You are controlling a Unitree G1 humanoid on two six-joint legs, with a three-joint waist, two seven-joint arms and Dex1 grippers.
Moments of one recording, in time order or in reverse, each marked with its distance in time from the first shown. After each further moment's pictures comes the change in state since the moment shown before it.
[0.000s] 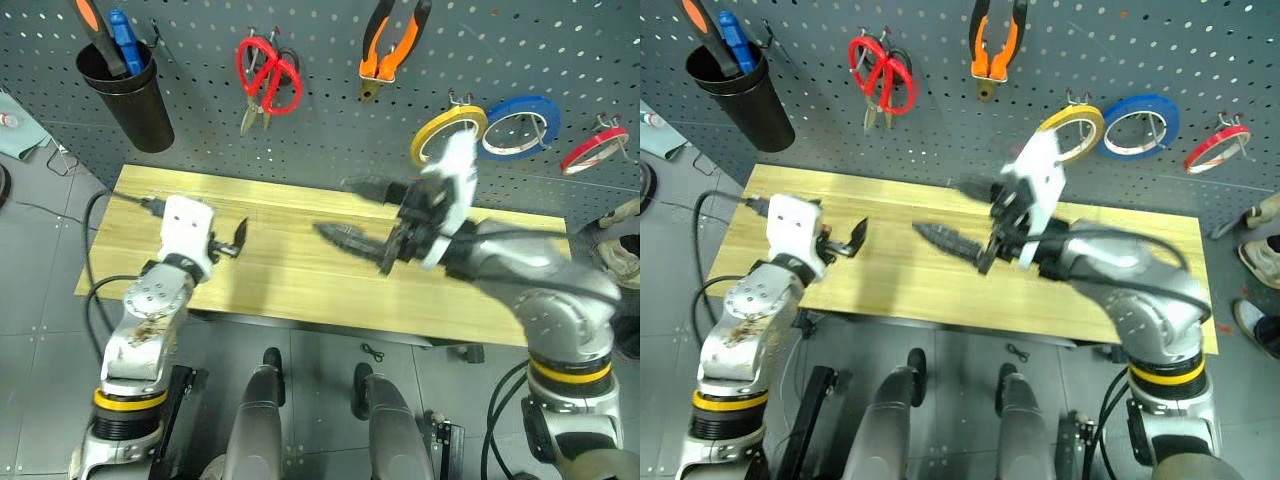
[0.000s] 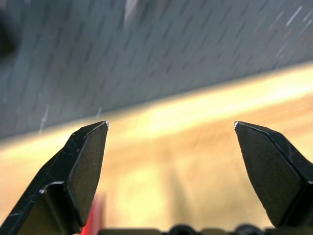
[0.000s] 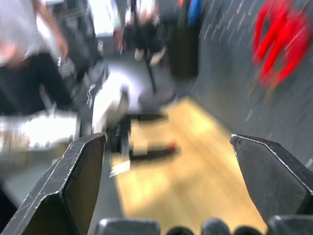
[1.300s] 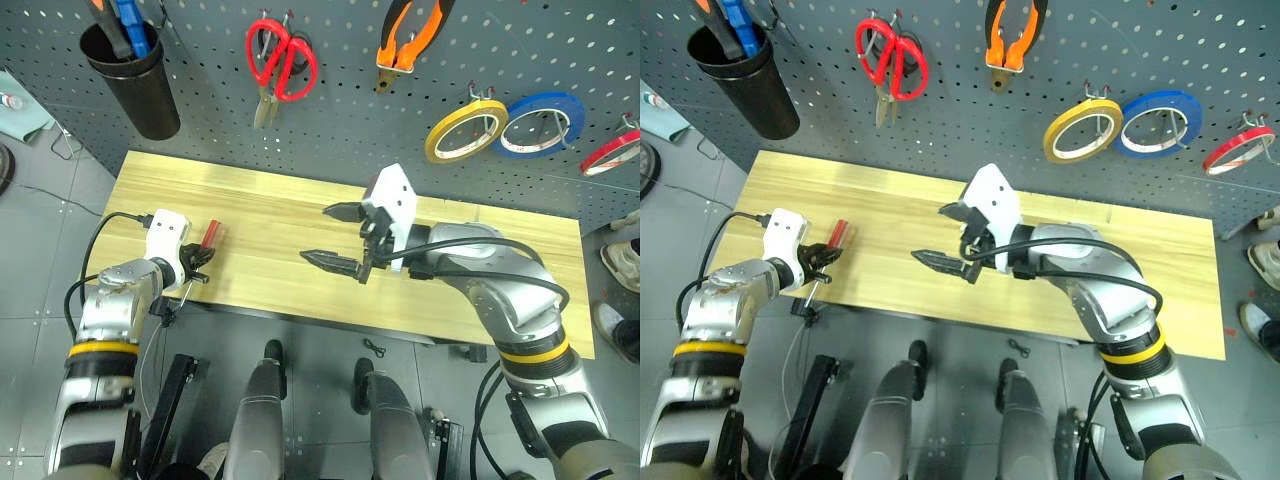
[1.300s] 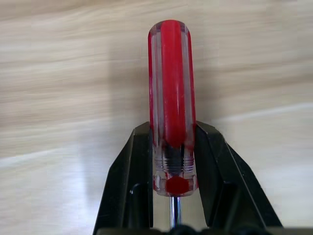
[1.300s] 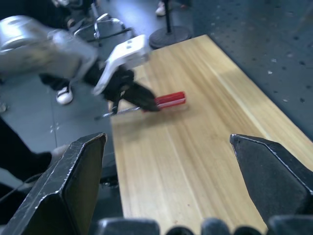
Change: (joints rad) left arm -0.146 0.133 -0.016 0.407 -0.085 0.041 -0.301; right arm -0.049 0.050 0.047 0.166 -0.248 -0.061 0.189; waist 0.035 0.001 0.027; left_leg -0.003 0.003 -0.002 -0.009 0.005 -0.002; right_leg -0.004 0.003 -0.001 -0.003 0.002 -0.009
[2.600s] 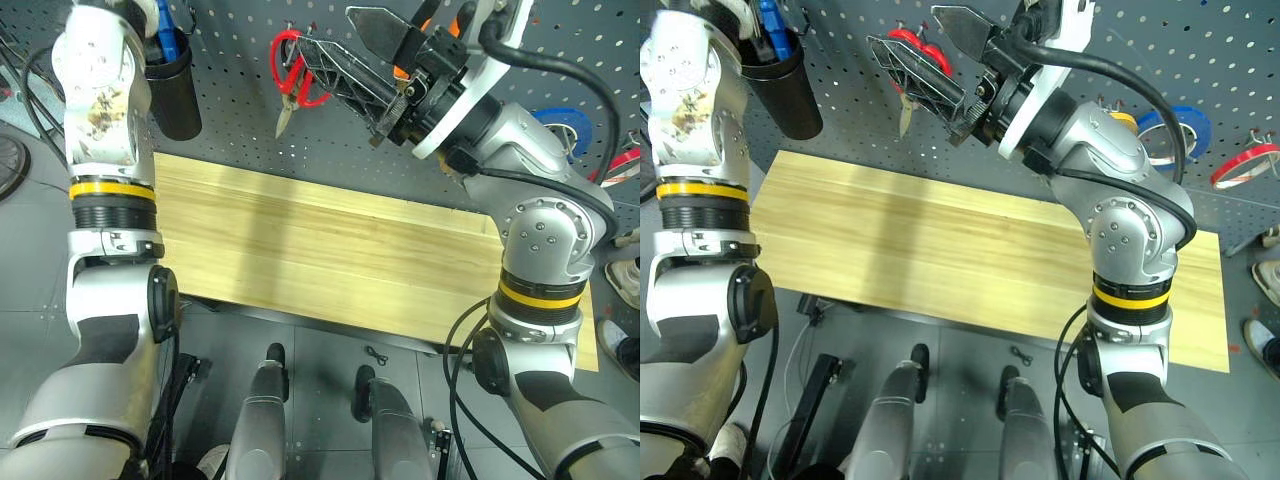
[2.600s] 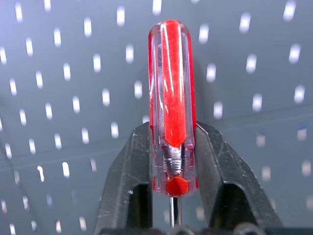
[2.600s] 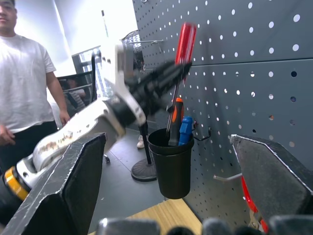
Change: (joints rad) left arm -0.841 -0.103 0.044 0.468 0.174 -0.679 0.419; right arm -0.358 0.153 -0.237 0.073 0.253 -0.015 -0.307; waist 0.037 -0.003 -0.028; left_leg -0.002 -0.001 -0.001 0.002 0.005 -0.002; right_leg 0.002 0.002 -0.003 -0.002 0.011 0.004
